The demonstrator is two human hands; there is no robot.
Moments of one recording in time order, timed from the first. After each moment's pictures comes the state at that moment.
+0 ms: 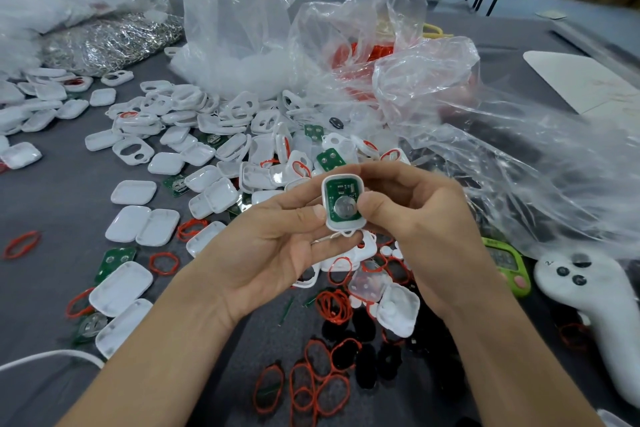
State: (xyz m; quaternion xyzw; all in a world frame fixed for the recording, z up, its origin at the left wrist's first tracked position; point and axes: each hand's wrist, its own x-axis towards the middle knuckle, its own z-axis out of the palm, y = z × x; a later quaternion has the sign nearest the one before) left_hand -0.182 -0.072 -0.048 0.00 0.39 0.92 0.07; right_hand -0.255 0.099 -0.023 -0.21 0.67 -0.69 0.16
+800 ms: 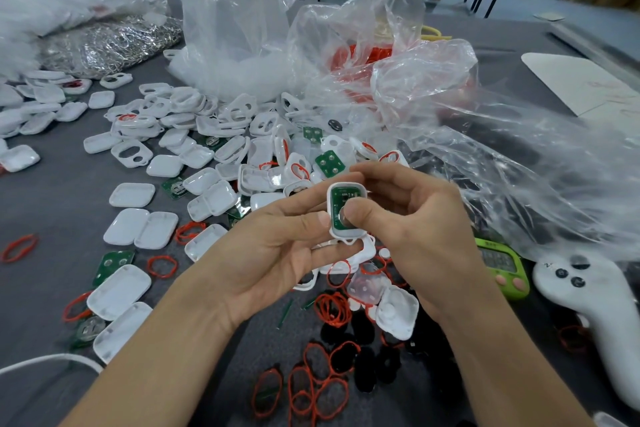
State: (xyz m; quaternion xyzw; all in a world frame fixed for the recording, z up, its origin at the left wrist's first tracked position) left_hand -0.182 -0.069 -0.046 -0.03 0.41 0.91 0.08; right_hand -0.254 0.096 -0.027 -0.21 0.73 -0.65 0.11
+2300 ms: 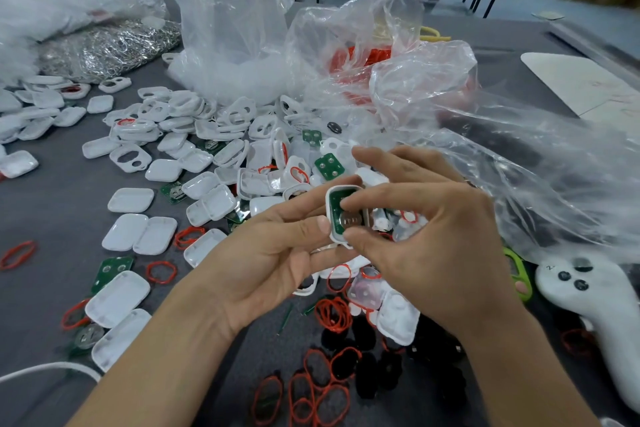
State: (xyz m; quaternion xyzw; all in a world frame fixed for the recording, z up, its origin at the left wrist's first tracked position) left_hand -0.182 -0.069 -0.046 -0.02 0.41 0.91 0.07; right_hand -0.242 0.107 -0.004 -0.37 0.82 -0.42 -0.12
